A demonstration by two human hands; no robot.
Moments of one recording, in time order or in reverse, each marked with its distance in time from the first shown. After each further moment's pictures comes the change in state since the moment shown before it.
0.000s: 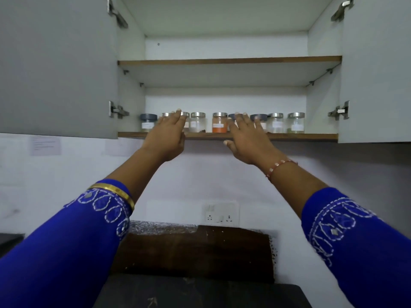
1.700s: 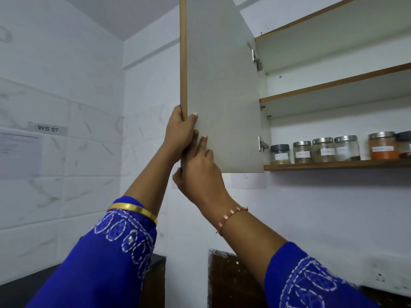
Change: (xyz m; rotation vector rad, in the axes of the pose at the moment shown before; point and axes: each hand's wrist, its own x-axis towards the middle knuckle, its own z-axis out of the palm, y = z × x) left_hand -0.087 -0.307 -0.184 -0.792 0.461 -0.498; right_hand 0.082 -0.492 -0.087 0.685 0.396 -0.211
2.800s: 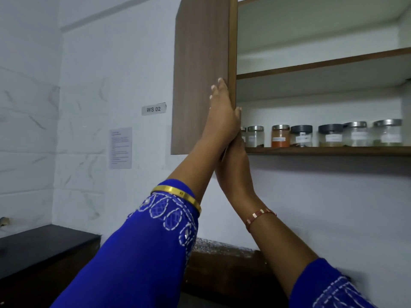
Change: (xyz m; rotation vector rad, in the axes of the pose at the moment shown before) left_hand -0.109 0.109 0.316 0.252 -0.206 0.212; right_hand -0.112 0.273 -0.154 0.368 0.211 0.309
